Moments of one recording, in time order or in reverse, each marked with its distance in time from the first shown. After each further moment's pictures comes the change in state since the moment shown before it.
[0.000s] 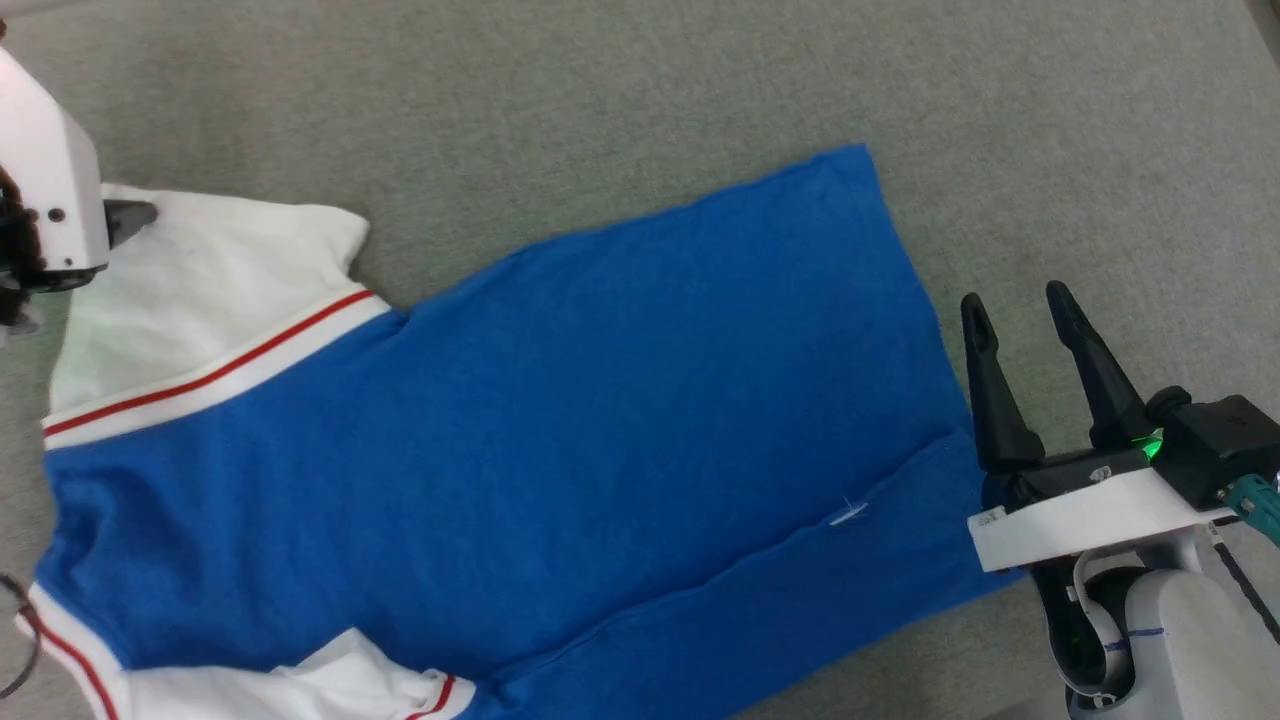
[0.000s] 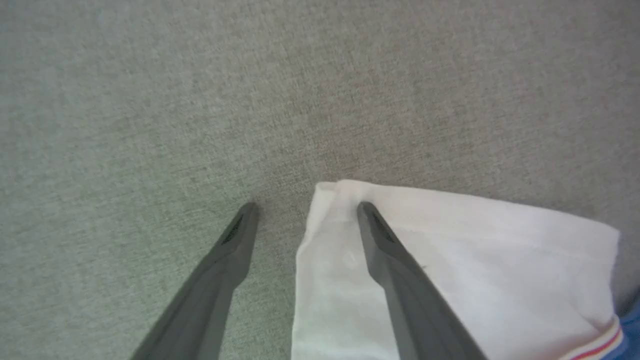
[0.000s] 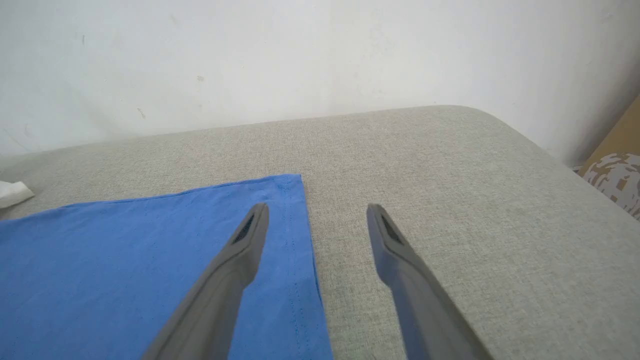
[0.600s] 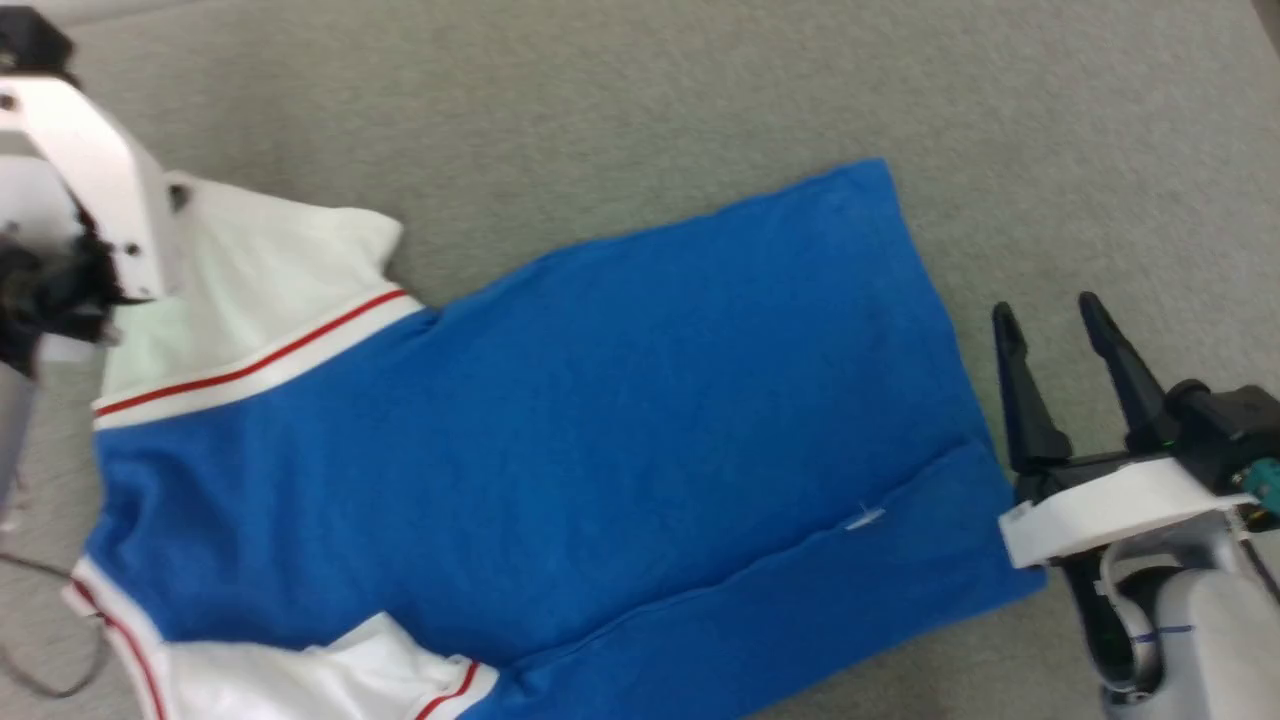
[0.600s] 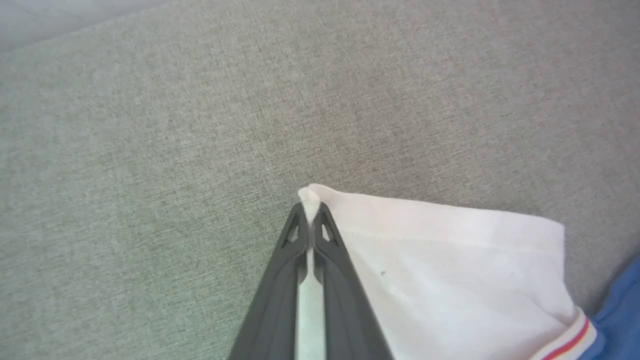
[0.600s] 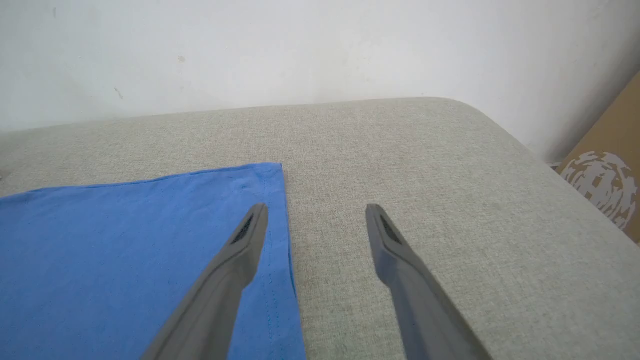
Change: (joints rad) left arm 0.058 -0.044 -0.002 -0.013 0.008 -0.040 -0.196; right arm 0.001 -0.004 -0.051 0.015 -0.045 0.000 0.053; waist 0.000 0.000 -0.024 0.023
